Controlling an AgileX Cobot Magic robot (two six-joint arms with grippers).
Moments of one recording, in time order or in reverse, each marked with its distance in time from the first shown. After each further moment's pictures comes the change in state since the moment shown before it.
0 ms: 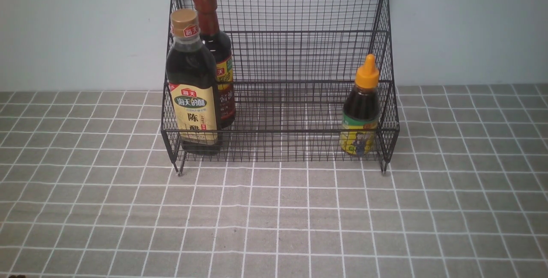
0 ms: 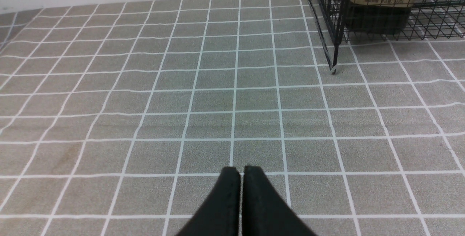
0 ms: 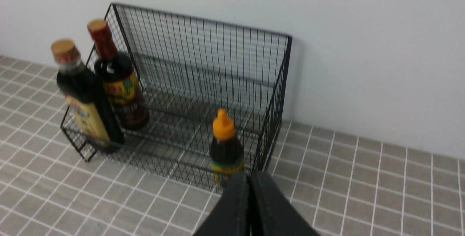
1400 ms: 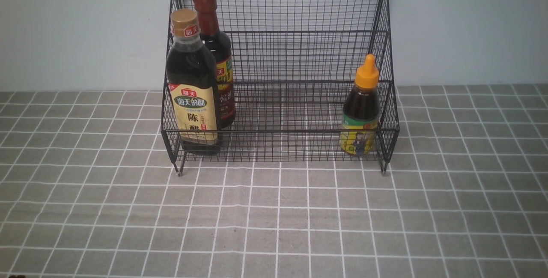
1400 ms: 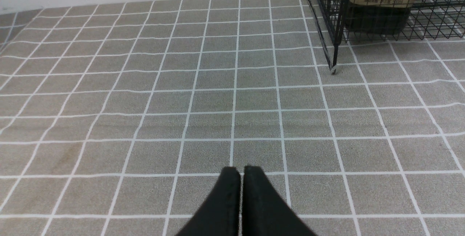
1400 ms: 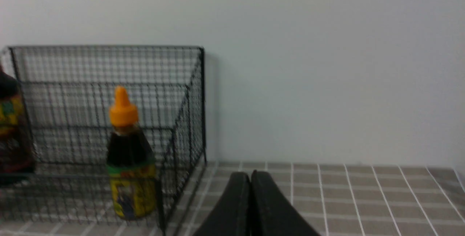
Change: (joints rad) right arm -0.354 -0.727 1.311 0.164 -0.955 -0.157; left arm 0.000 0.000 0.000 0.000 0.000 0.000
